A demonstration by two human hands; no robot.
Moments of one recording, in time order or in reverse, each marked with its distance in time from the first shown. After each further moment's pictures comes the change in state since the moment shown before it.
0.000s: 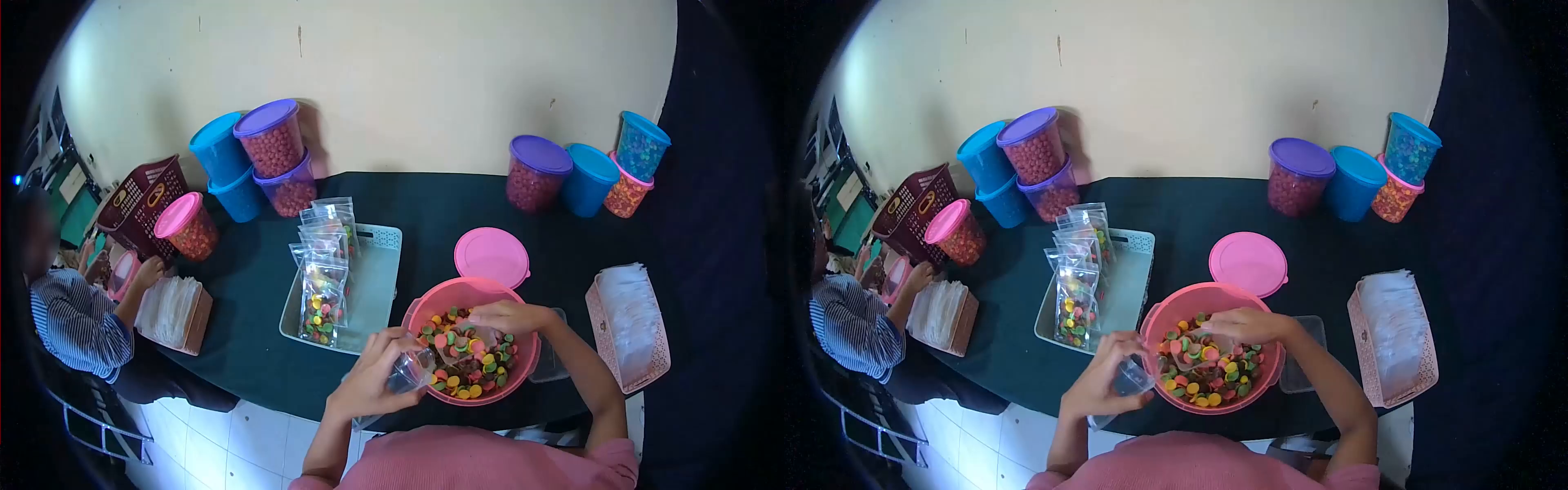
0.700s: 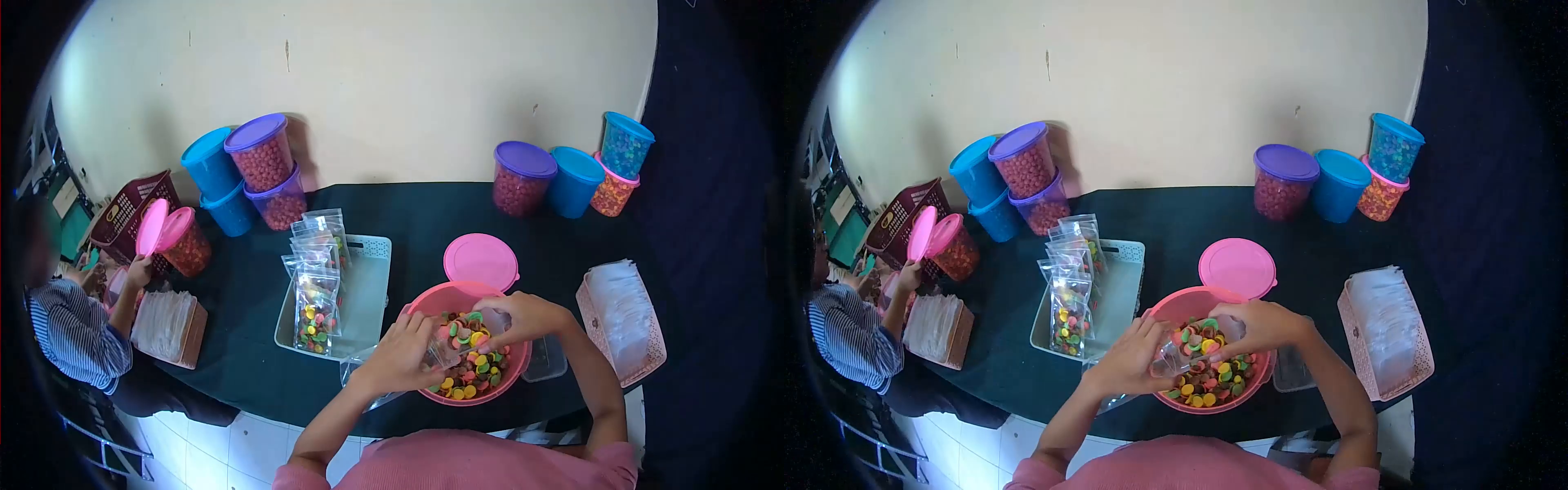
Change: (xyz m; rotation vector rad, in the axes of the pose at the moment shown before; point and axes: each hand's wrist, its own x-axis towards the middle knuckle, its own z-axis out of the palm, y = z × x) left_hand 0.045 -0.005 0.021 0.259 -0.147 0.040; right_hand -0.050 -0.040 -0.002 -0.390 0.307 -0.086
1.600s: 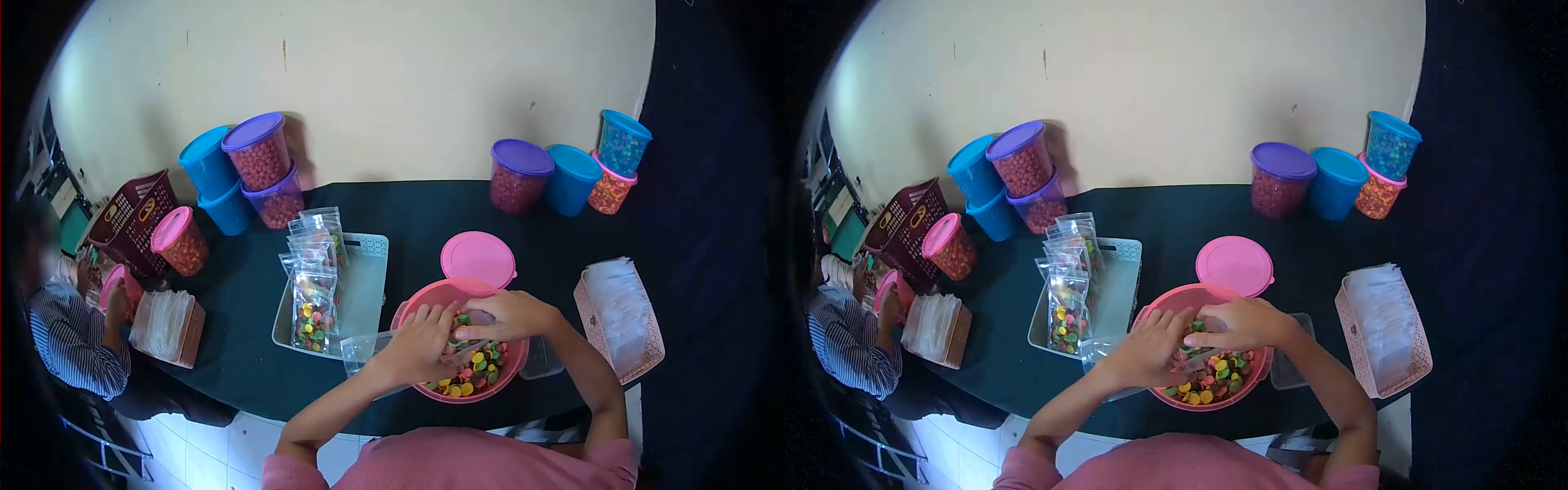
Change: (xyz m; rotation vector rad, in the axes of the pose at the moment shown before) left_hand 0.023 0.012 0.008 0.138 -0.064 0.058; right_hand 0.009 -0.020 0.005 -0.153 -0.028 0.109
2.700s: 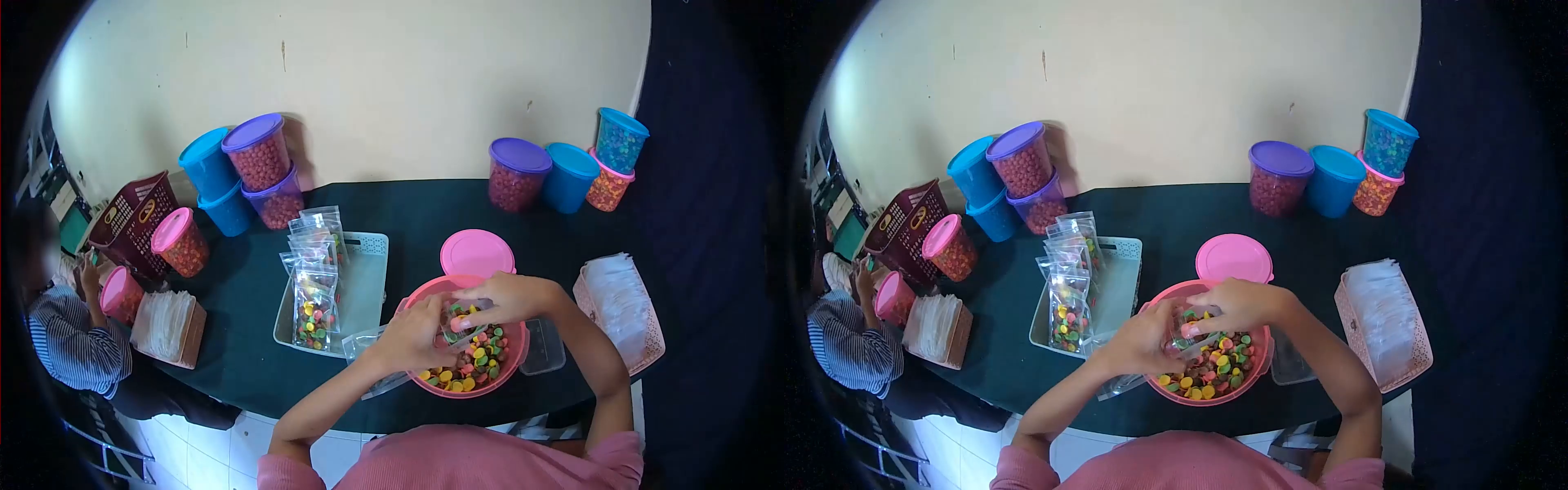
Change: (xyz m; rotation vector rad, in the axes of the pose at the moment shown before) left_hand 0.003 -0.003 -0.017 -0.323 -0.074 -0.141; right_hand 0.004 -0.018 -0.031 0.037 -0.129 -0.083
